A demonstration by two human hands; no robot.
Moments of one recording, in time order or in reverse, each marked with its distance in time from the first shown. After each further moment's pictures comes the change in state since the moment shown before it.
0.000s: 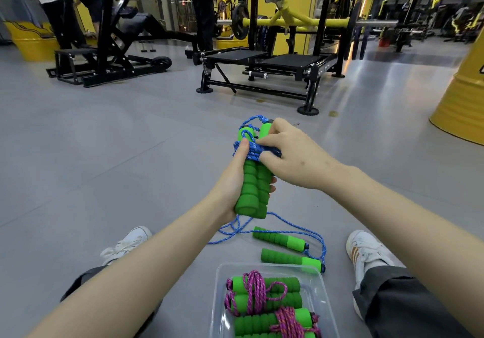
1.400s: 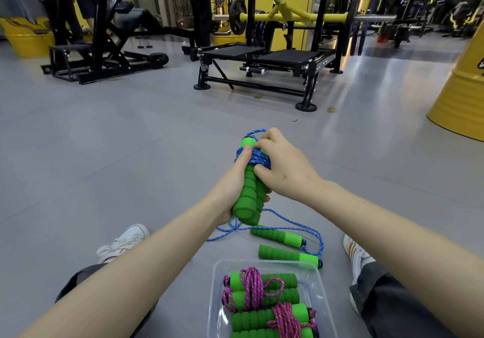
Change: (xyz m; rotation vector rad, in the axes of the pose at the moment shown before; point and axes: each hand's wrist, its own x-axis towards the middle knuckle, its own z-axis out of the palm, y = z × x) left_hand 0.004 -0.011 0.000 0.074 -0.016 -0.067; right_hand -0.003 0.006 0.034 0.024 0.028 0.079
